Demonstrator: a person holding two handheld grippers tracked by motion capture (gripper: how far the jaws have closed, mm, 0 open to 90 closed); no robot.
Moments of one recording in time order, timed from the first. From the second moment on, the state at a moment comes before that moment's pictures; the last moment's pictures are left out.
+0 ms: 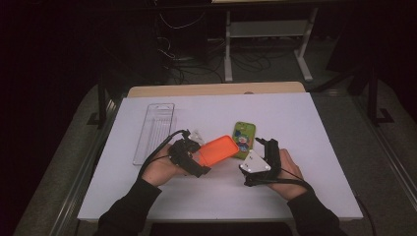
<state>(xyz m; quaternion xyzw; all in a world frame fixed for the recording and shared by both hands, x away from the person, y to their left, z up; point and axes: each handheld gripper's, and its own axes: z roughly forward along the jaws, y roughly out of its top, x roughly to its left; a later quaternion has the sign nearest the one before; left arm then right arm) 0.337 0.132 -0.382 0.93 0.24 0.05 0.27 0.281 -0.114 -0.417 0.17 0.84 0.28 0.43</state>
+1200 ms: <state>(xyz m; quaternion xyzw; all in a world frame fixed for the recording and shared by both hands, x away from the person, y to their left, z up) 0.345 0.124 -0.370 0.94 0.22 0.06 0.26 0.266 -0.083 -0.431 -0.04 0.78 0.16 0.61</state>
